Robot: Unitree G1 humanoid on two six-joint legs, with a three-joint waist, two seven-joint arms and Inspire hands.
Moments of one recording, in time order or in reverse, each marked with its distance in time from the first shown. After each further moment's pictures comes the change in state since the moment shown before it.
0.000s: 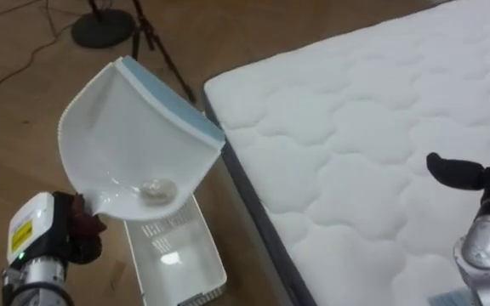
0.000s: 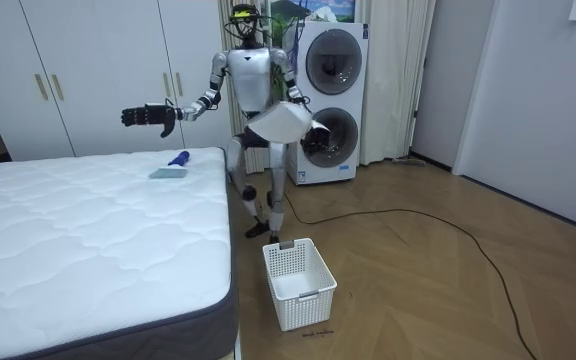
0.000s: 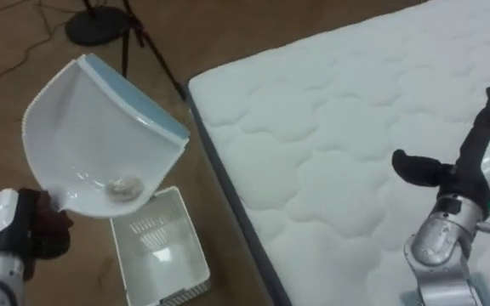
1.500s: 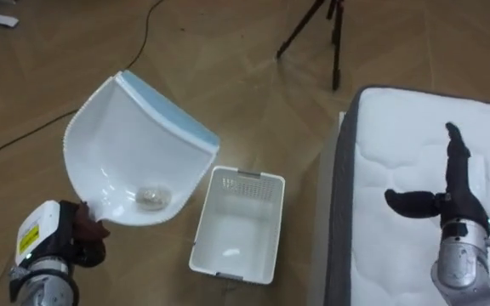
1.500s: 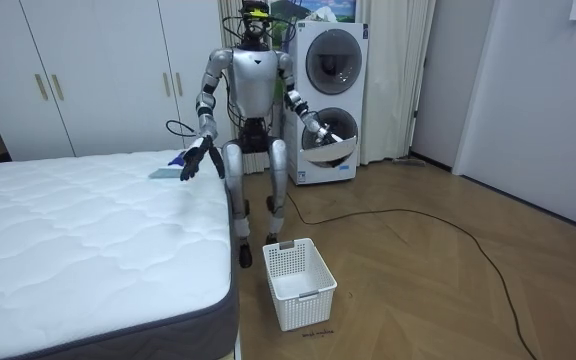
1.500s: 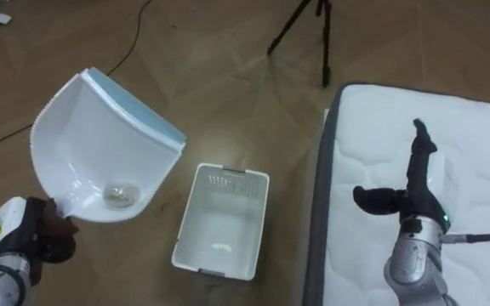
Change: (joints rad) left arm -0.143 0.093 -0.117 0.262 -0.076 -0.029 -0.001; right arm 0.020 0.003 0.160 0.160 -0.055 -0.073 0.139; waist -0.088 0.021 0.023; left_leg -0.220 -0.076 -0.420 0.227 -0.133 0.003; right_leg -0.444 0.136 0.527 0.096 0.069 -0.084
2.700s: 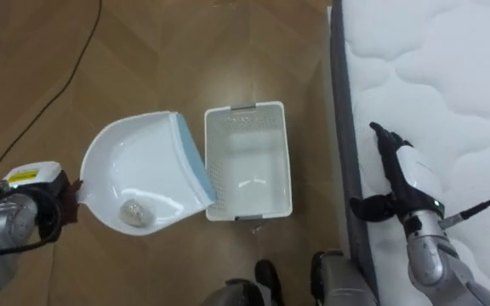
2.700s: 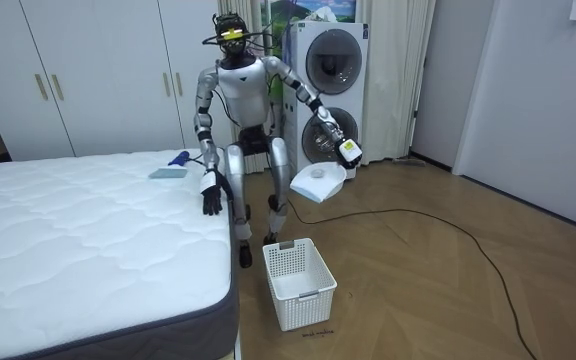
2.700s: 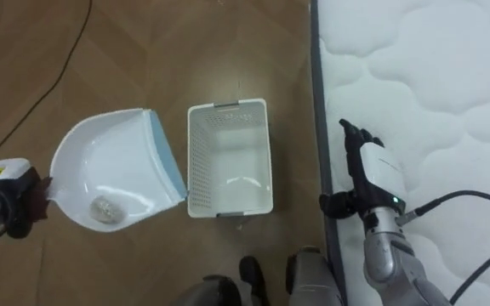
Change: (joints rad) left arm -0.411 0.338 -0.488 0.337 0.032 0.035 -0.363; right arm -0.085 -0.051 0.194 0.075 -0.229 -0.038 0.058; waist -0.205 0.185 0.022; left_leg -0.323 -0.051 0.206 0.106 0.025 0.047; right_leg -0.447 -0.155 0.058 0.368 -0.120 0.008
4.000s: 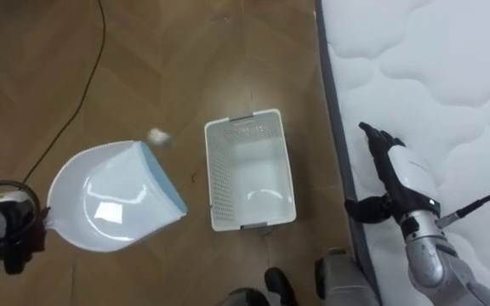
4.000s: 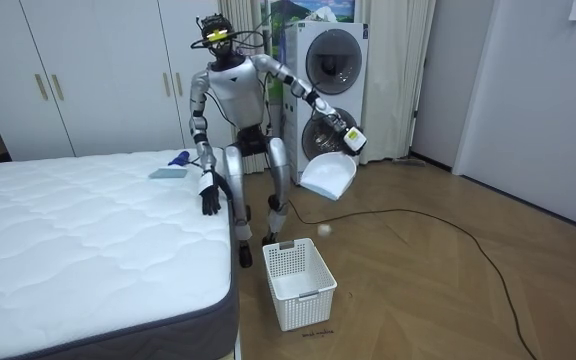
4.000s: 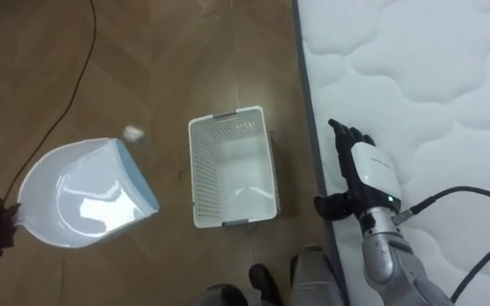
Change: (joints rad) left arm -0.050 0.042 -0.011 0.107 0.028 0.068 -0.205; right arm -0.003 -0.031 0.032 -0.010 -0.001 -0.027 0.013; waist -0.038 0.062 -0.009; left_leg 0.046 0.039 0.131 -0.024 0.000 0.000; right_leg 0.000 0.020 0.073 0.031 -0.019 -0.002
